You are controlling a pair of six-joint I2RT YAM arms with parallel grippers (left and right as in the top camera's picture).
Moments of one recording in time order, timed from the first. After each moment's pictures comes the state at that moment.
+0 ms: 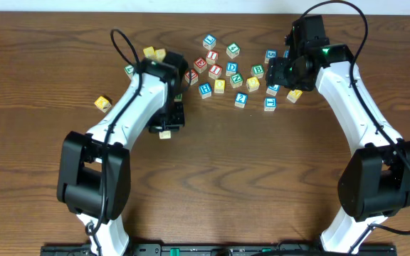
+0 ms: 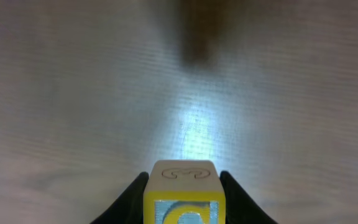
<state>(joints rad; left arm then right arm) -0.35 1.93 1.48 -1.19 -0.03 -0.44 0.18 1.91 1.63 -0.87 -0.09 0.30</state>
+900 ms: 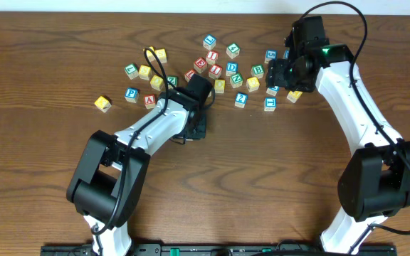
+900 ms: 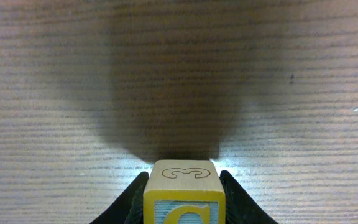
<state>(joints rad) -0.49 1.93 1.25 -0.74 -0.03 -0.44 0.18 1.91 1.63 -0.89 -0.09 0.30</state>
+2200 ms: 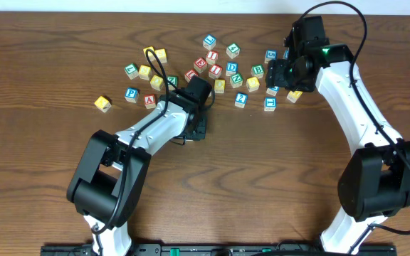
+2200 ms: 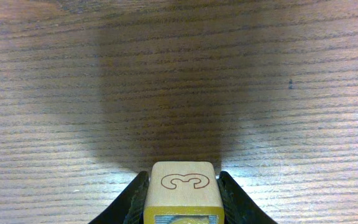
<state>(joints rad) -0.49 1.93 1.22 -0.68 -0.04 -0.40 0.18 1.91 1.63 -0.89 -0.09 0.28</state>
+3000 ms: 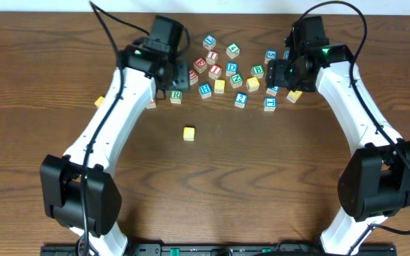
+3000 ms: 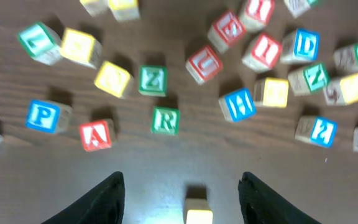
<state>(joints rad) -0.32 1.83 1.66 -0.93 -0.03 -0.35 0.18 1.91 1.63 -0.89 -0.07 0.28</state>
